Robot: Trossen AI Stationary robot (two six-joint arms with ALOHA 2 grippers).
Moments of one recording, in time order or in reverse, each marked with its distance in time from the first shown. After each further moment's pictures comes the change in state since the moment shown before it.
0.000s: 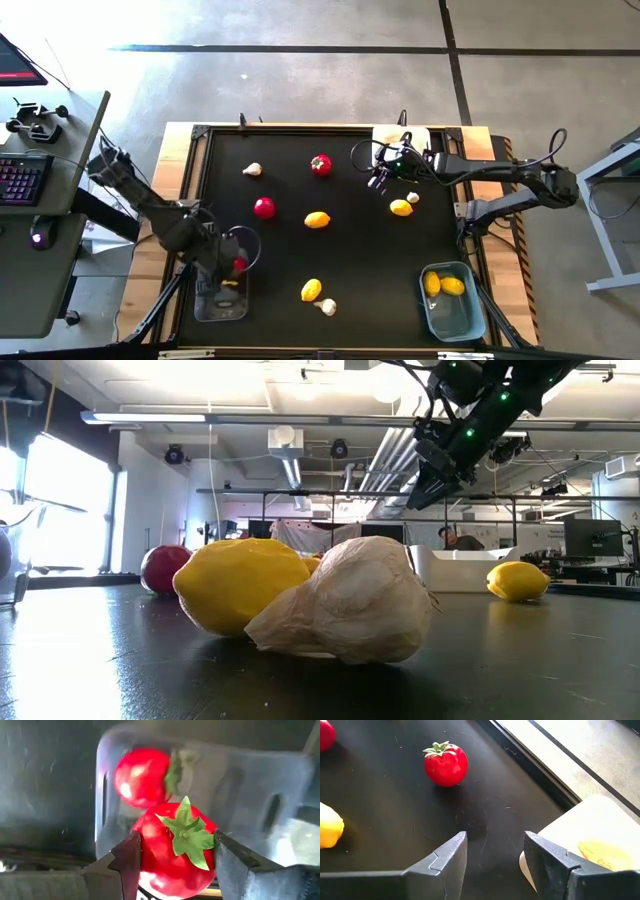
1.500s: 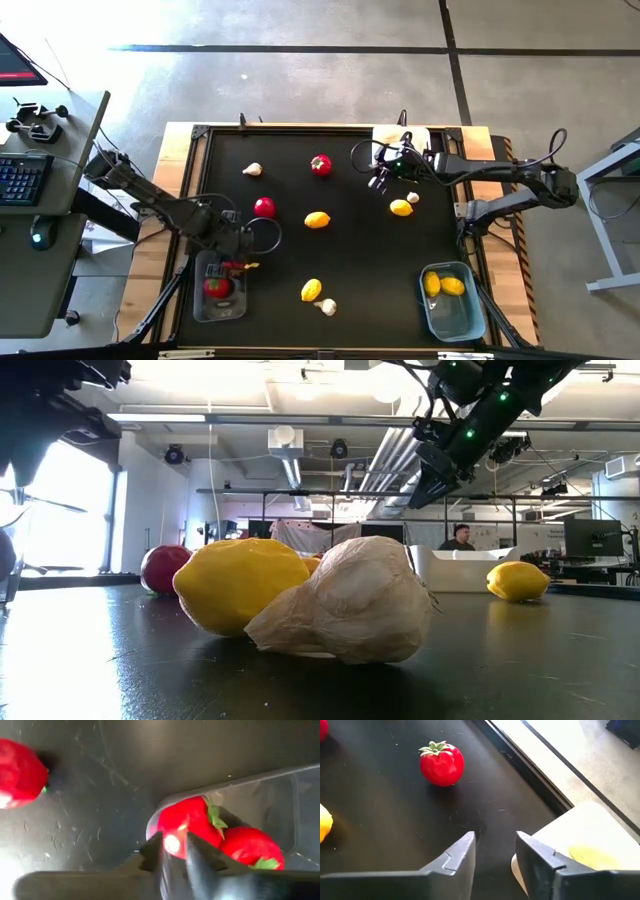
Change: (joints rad) left arm 0.199 -0.005 -0.120 0.139 -0.075 0.530; right arm 0.000 0.000 0.000 0.006 0.024 -0.058
